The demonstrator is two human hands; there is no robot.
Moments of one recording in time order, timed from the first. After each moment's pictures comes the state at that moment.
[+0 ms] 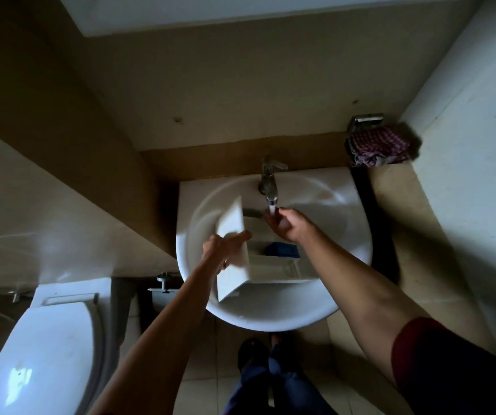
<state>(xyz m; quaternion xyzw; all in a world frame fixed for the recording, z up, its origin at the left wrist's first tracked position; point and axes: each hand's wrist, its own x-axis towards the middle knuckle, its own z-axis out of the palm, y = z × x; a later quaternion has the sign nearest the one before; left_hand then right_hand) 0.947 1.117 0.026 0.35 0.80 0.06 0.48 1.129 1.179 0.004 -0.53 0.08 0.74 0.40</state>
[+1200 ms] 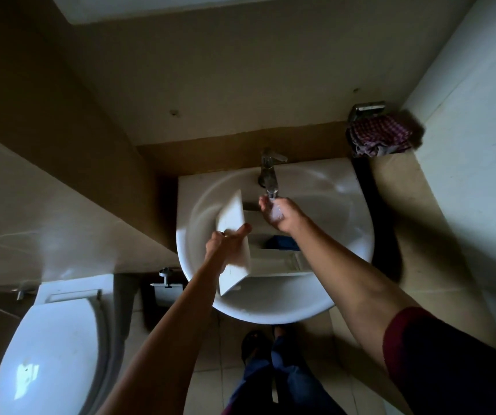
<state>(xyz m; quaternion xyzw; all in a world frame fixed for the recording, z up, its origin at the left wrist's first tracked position) 0.948 1.111 0.009 0.32 0.79 0.13 0.50 1.108 1.182 0.007 -0.51 0.05 0.75 0.42</state>
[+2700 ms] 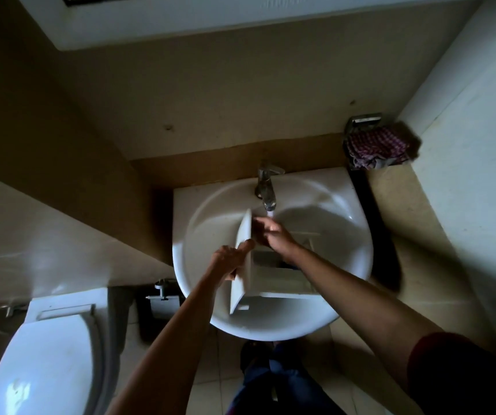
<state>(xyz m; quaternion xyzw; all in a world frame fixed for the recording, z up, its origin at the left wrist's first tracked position) 0.960 1.115 0.021 0.42 0.73 0.08 0.53 1.107 1.150 -0.010 -0.61 -0.38 0.64 0.28</state>
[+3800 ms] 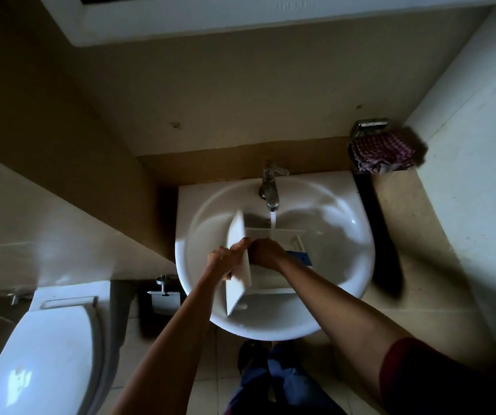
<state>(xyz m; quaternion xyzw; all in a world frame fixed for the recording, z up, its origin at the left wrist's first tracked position) 0.956 1.115 0.030 0.36 0.78 0.05 0.51 1.083 1.139 -0.007 -0.54 -0.72 0.40 -0.15</state>
